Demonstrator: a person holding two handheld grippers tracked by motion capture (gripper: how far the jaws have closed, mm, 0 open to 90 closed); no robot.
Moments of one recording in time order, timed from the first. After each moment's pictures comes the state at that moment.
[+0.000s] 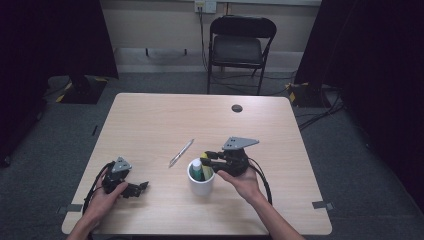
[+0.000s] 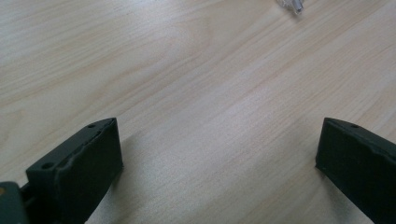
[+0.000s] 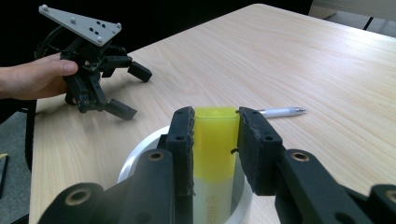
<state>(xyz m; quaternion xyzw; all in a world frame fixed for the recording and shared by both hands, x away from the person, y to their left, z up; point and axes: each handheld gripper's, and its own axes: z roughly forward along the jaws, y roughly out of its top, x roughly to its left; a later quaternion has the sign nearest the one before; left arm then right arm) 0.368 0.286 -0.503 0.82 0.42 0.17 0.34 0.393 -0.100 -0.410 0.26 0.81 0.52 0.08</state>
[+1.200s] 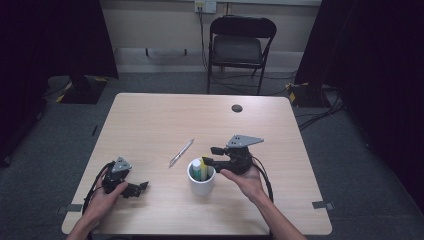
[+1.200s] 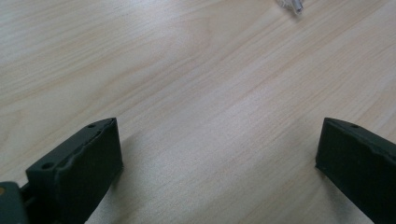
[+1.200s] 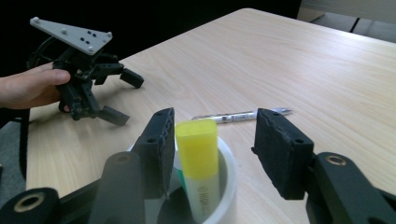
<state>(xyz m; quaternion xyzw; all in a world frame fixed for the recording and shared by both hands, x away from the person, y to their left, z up) 0.368 0.286 -0.503 0.82 0.42 0.17 0.34 0.396 -0.109 -0.405 0.28 0.80 0.53 0.09</state>
